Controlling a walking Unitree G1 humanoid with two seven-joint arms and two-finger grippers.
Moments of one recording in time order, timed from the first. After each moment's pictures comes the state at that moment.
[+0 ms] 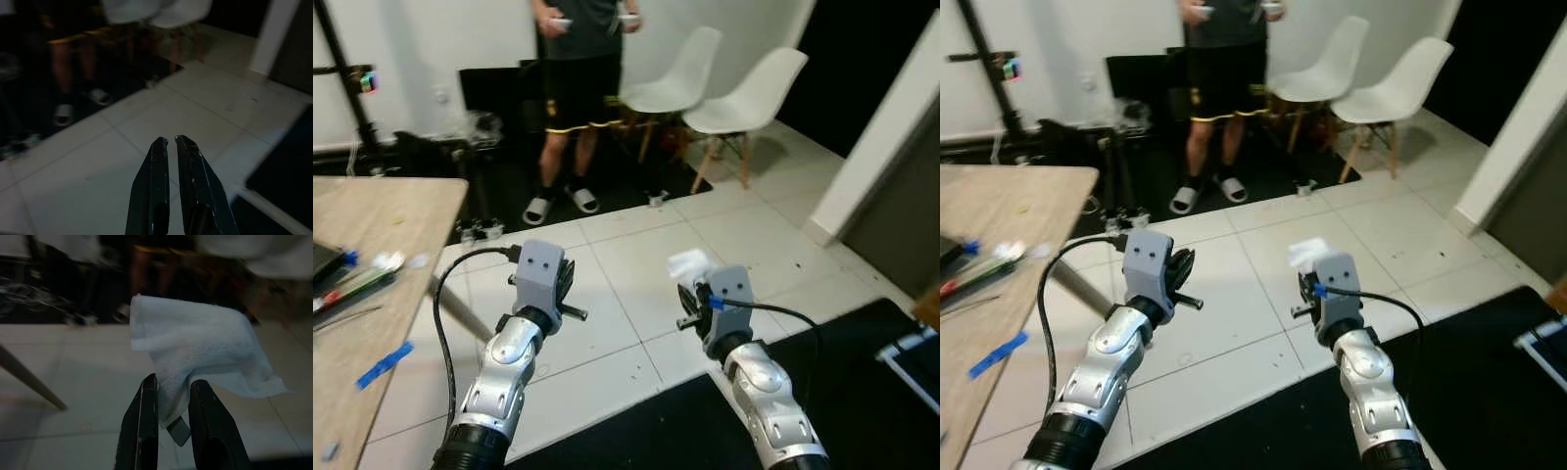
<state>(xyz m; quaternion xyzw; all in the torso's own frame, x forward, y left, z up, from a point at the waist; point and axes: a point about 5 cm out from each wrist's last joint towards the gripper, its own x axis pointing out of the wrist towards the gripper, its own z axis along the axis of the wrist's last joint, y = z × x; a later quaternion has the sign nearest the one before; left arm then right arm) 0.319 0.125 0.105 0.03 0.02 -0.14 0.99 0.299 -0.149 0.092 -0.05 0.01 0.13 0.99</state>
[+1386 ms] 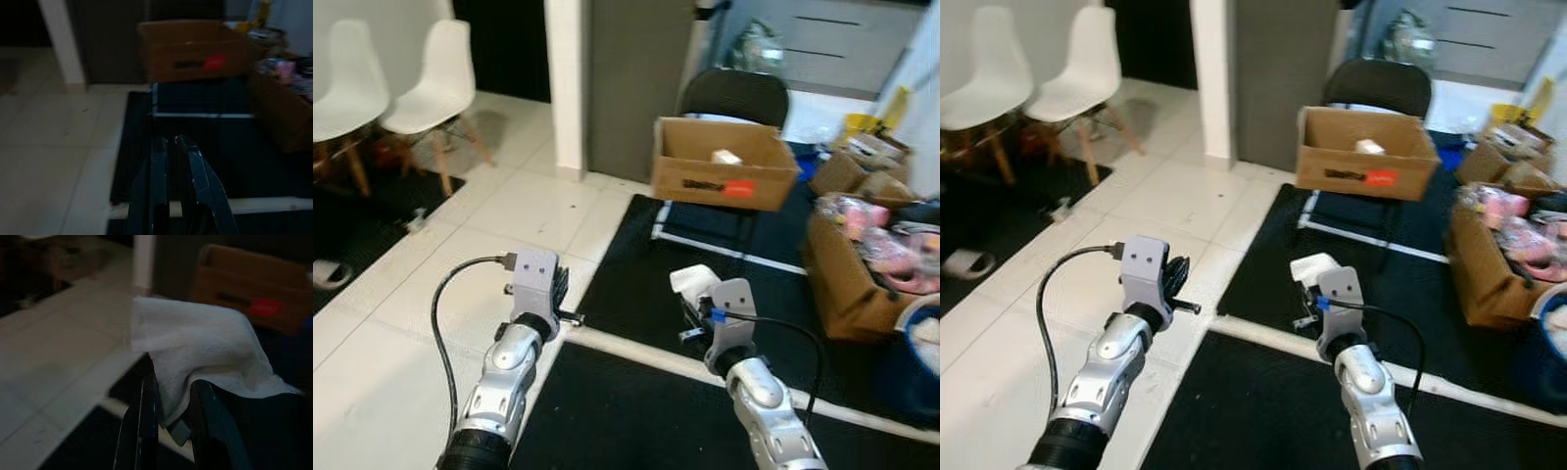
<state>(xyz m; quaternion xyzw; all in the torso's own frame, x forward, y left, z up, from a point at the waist) 0.318 0.119 0.108 0.02 0.01 -0.13 0.99 0.295 -0.154 0.088 -0.05 0.02 0.11 0.99</state>
